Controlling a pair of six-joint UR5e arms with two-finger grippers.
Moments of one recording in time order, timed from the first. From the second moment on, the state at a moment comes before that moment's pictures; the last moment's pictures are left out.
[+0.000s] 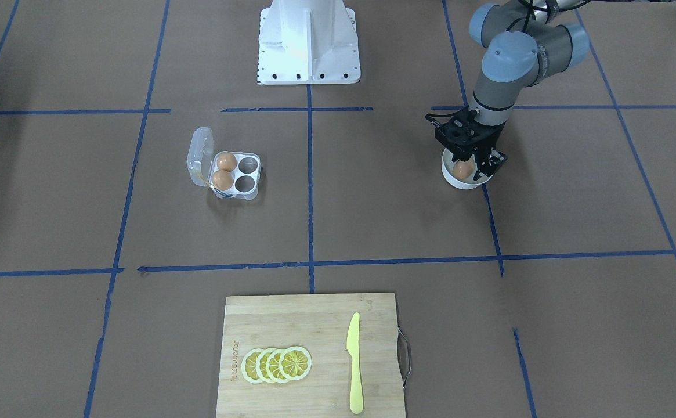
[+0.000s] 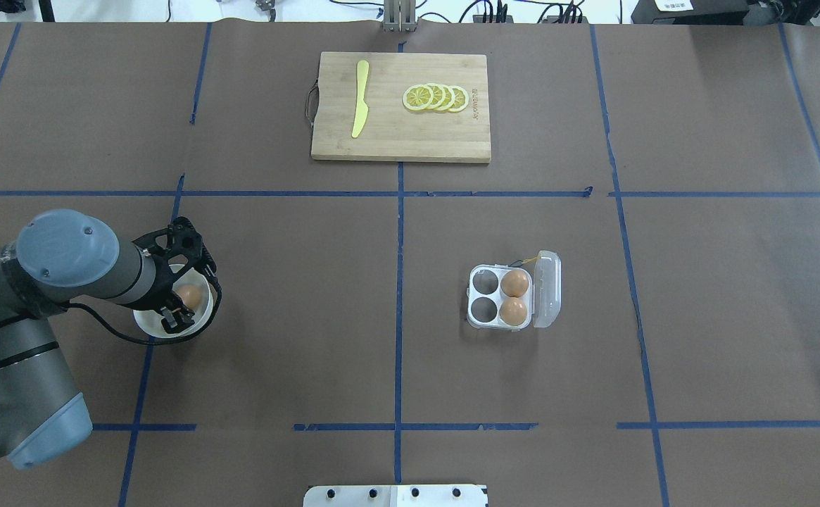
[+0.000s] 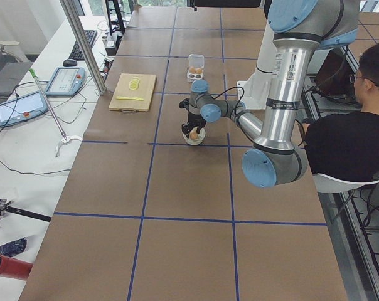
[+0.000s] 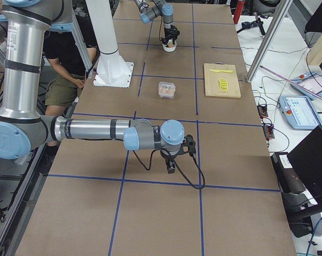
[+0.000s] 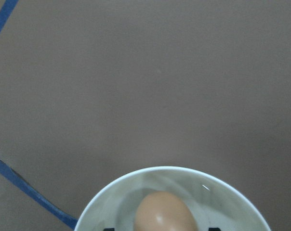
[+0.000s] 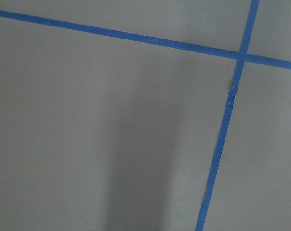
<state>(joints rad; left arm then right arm) -0.57 -1.74 -1.87 -1.79 -1.83 -0.16 1.48 -1.75 1.76 -1.49 2.48 -0.08</state>
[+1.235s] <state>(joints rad) -0.59 -1.73 -1.89 -1.79 -1.92 -0.16 1.48 -1.75 1.76 -1.49 2.49 -0.08</state>
